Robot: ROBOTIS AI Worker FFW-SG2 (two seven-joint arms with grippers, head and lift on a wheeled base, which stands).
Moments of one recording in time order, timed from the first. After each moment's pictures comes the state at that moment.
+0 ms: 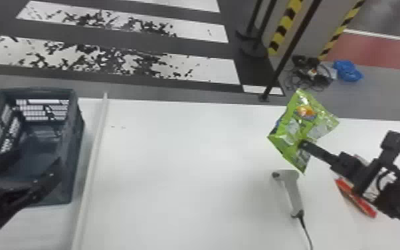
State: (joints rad) left arm 0.59 0.22 0.19 -2.09 0.38 0.27 -0.42; right arm 0.02 -0.32 -0.64 -1.51 -0.44 0.92 0.64
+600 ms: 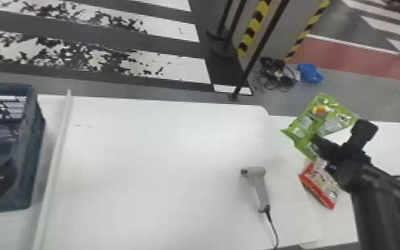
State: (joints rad) left arm 0.58 0.23 0.19 -2.09 0.38 0.28 -0.42; right arm -0.19 -0.45 -0.50 -1.05 -0.30 0.41 0.11
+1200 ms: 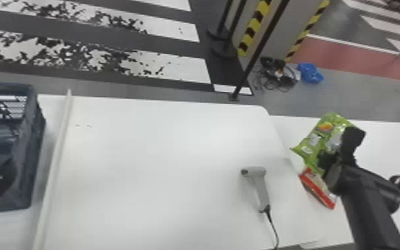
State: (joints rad) left arm 0.59 0.24 0.20 -2.08 0.40 0.26 -0.43; right arm -0.26 -0.48 -0.40 -0.85 -0.23 0.34 -0.14
